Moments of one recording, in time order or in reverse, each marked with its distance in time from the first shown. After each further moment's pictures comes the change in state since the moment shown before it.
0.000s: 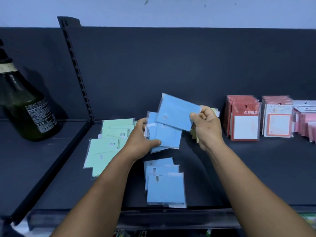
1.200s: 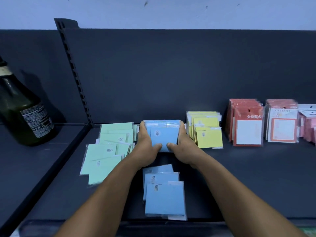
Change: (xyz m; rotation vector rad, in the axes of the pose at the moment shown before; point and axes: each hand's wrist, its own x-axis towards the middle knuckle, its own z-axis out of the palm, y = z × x) left_hand 0.012 -0.006 0.019 0.143 -0.007 0.013; right_hand -0.010 0.032 0.021 -0.715 -0.488 0.208
